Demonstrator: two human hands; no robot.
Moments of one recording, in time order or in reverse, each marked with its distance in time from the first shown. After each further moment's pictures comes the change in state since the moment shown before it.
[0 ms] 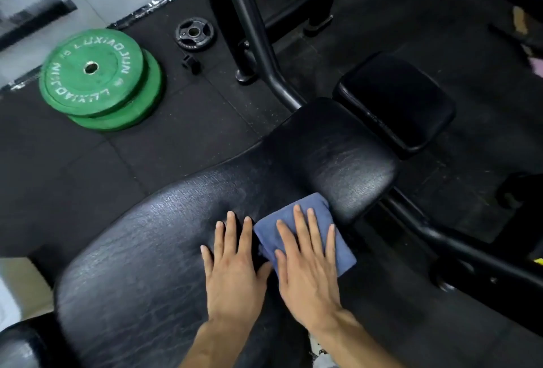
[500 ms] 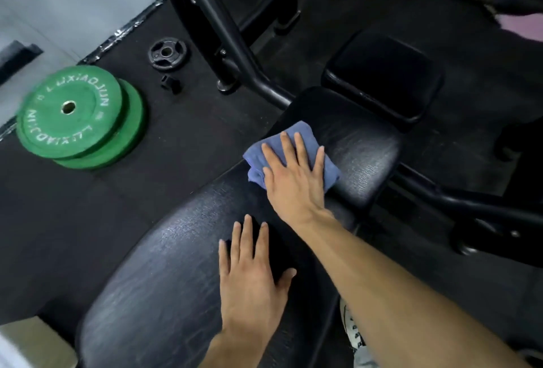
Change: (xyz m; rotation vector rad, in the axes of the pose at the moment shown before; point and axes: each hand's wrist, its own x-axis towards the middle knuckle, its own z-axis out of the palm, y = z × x) left_hand 0.015 -0.037 -0.007 0.212 -0.002 0.272; right_hand 0.150 -0.031 -0.013 -0.038 0.015 0.190
